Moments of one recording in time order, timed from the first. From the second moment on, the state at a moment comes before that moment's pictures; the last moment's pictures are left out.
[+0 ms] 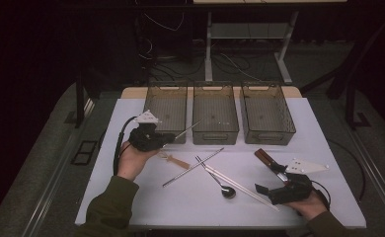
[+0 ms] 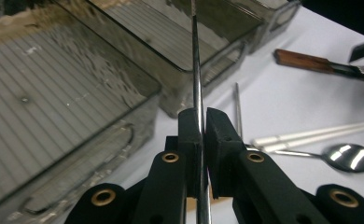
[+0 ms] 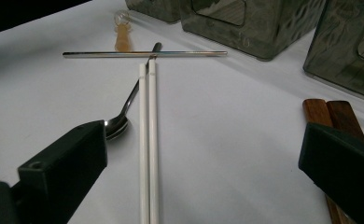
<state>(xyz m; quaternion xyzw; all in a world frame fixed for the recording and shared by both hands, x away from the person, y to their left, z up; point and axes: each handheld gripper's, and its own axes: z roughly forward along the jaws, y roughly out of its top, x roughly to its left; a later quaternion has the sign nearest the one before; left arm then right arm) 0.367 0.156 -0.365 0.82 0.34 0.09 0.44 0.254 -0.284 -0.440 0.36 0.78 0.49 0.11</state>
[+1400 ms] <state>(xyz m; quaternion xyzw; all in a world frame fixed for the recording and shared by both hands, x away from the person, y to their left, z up) 0.460 0.171 -0.361 0.78 0.45 0.14 0.40 0.251 -0.284 -0.440 0.36 0.78 0.49 0.11</state>
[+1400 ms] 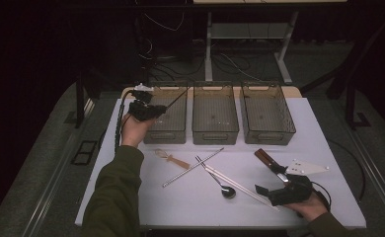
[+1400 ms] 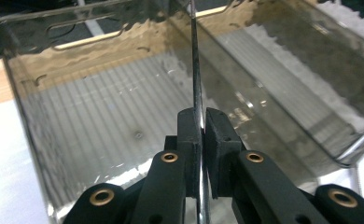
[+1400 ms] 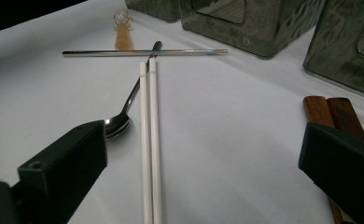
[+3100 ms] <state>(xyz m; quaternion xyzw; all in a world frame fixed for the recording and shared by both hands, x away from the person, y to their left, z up) 0.470 0.175 -0.372 0.81 0.43 0.13 0.38 0.251 -0.285 -0.439 0.36 0.78 0.50 0.11</state>
